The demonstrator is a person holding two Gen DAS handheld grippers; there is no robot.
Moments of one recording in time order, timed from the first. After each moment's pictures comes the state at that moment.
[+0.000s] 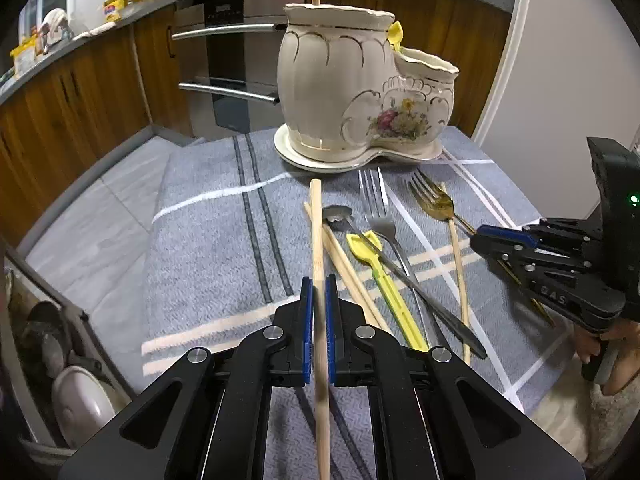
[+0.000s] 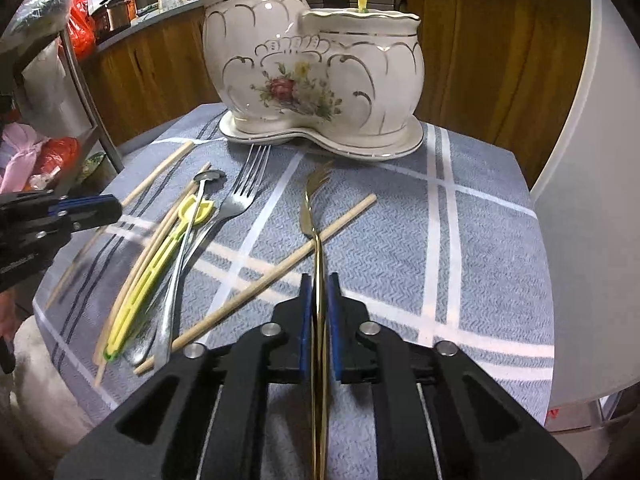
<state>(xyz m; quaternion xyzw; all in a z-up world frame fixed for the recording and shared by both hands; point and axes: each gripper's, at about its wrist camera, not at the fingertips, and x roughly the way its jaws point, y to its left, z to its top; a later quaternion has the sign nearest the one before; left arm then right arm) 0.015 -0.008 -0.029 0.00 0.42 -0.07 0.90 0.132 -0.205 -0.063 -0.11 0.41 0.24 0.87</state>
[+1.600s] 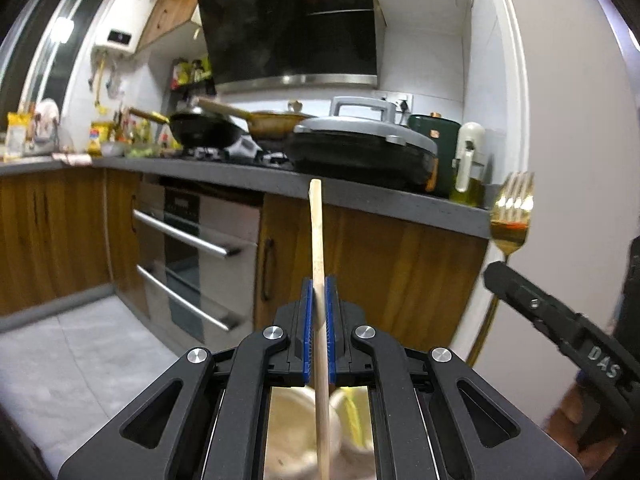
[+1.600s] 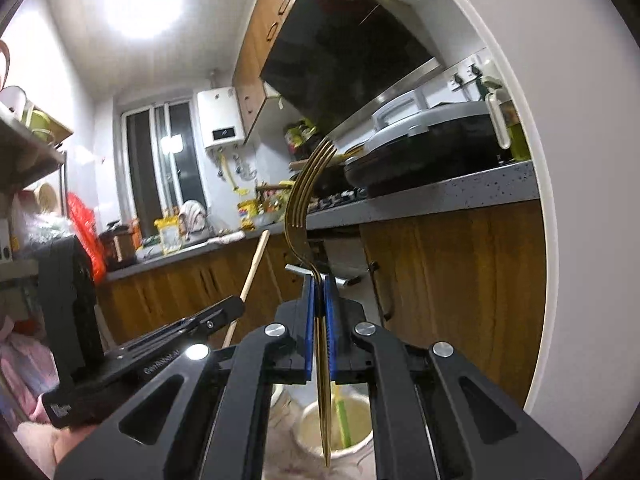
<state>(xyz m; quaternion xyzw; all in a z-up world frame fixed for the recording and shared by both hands) 0.149 -0.042 0.117 -0.05 0.10 -0.12 0.99 0.186 -0.240 0.106 0.13 0.03 0.23 0.96</state>
